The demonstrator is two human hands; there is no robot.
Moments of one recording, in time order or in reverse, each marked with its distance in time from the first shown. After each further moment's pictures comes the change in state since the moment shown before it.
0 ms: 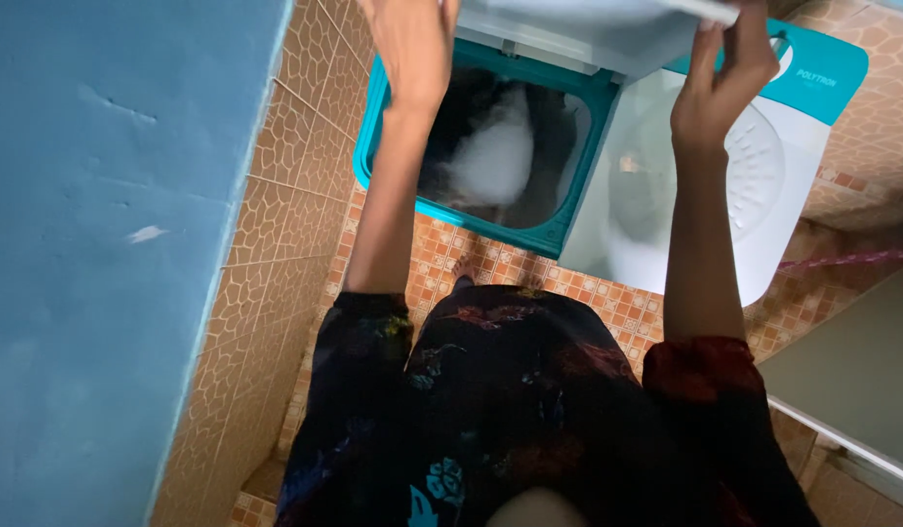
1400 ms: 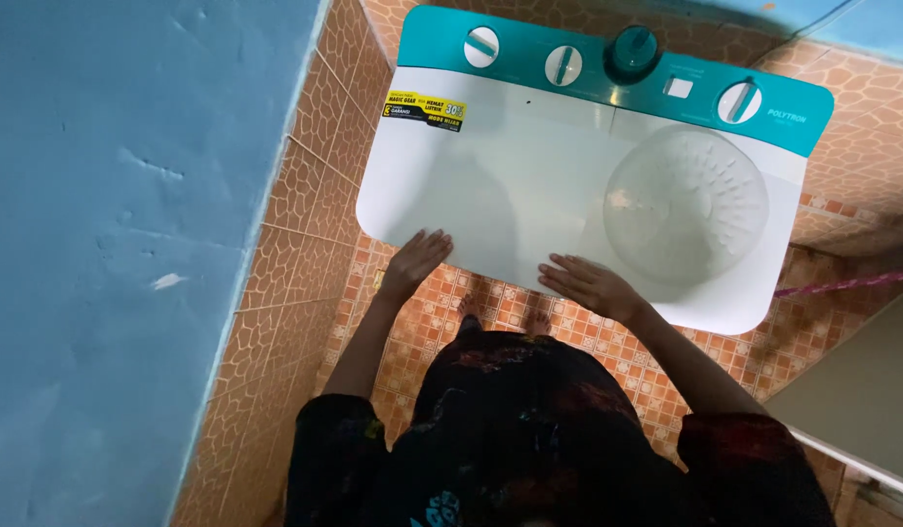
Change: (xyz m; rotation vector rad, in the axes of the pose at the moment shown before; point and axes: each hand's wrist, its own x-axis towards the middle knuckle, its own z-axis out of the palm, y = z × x) left_hand -0.282 -0.078 -0.049 -0.262 -0.488 0.473; right_hand -0.227 0.009 -0.012 -0.330 -1.005 -0.503
